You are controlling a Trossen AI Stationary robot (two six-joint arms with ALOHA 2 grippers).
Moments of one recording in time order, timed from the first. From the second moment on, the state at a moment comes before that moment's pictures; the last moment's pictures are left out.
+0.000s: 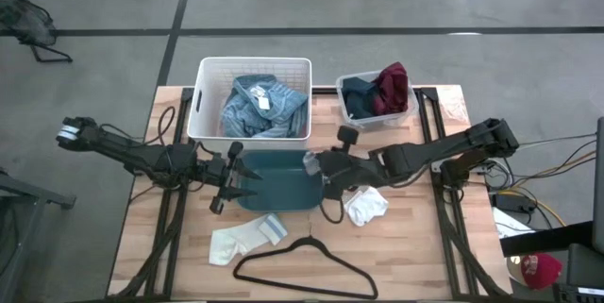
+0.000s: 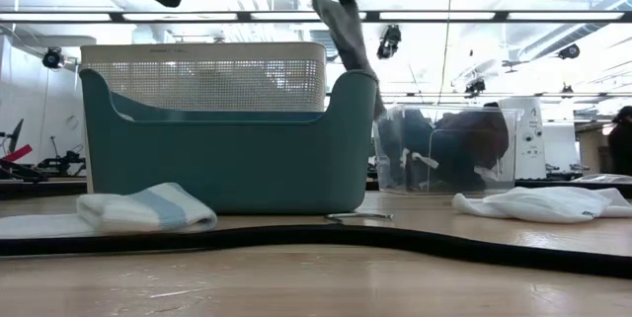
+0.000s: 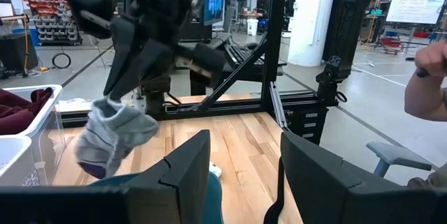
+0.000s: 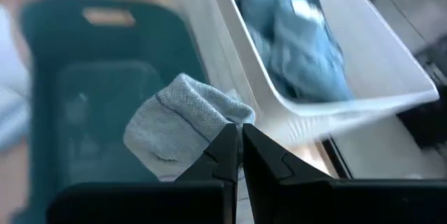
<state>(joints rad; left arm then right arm) -0.26 0.76 0.47 0.32 -0.02 -0.04 0.25 1.58 1.39 -0.58 0.67 0.12</state>
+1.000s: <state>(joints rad) -0.26 0.76 0.47 0.32 -0.02 -0.04 0.24 1.75 1.38 -0.29 0.48 0.05</state>
